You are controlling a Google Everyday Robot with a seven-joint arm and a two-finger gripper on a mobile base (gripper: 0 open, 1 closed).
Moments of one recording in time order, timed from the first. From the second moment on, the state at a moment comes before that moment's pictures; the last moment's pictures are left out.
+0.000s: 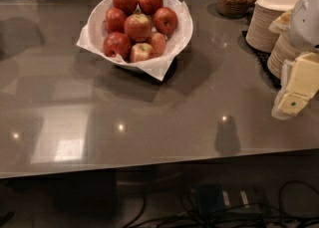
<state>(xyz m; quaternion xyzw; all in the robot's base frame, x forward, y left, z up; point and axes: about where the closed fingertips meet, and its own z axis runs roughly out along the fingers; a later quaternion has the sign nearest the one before) 0.438 -0.216 0.978 -0.60 0.78 -0.04 0.16</state>
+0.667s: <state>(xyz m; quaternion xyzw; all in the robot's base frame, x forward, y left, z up) 0.458 -0.198 0.989 -0.61 0.76 -0.03 0.20</state>
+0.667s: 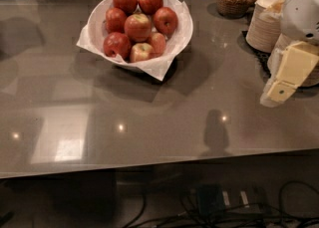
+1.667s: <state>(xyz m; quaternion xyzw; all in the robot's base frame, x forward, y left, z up) 0.500 -0.156 1.012 -0.65 0.71 -0.02 0.28</state>
